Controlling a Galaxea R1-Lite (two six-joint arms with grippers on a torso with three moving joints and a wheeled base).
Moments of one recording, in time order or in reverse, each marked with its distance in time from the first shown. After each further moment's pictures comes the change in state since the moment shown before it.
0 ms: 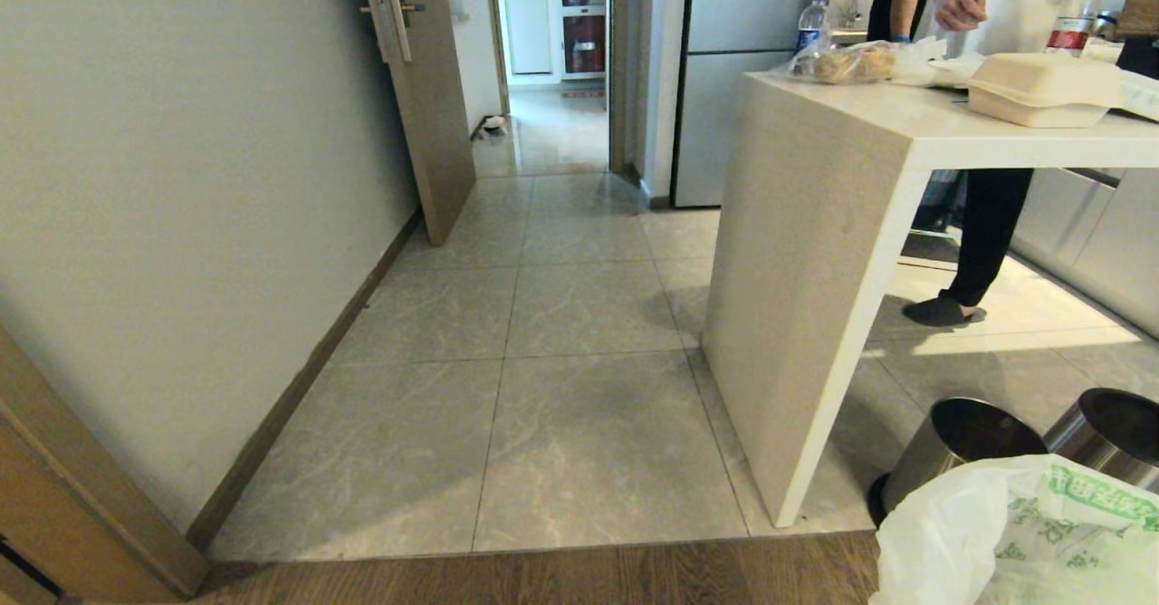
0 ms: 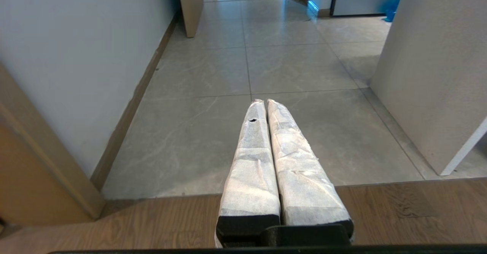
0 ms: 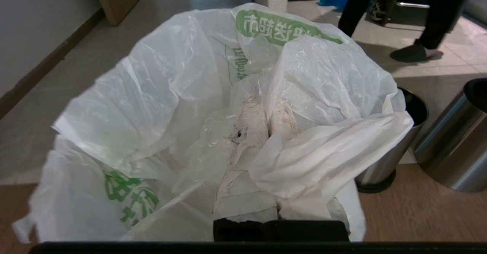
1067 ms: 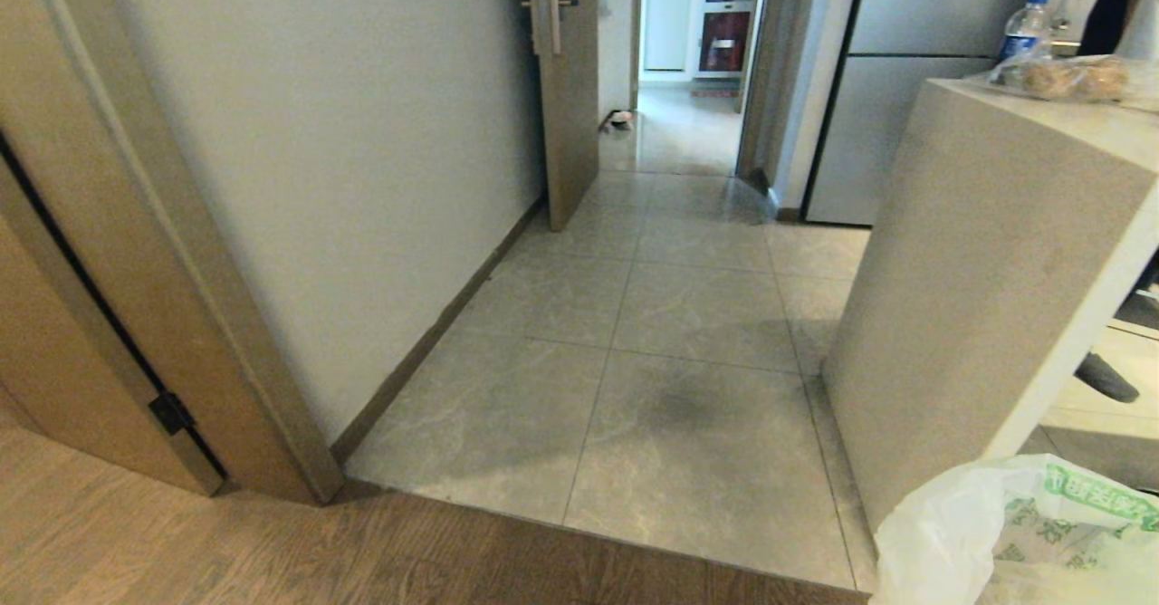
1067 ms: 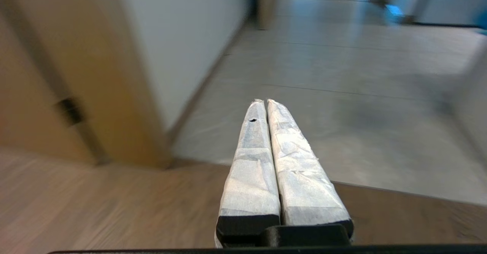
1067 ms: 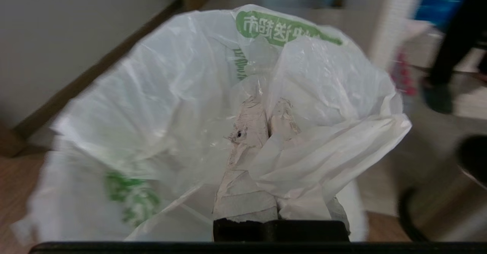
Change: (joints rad) left arm 0.000 0.000 0.000 0.000 0.000 -0.001; right arm 0.000 0.000 0.000 0.000 0.001 -0.001
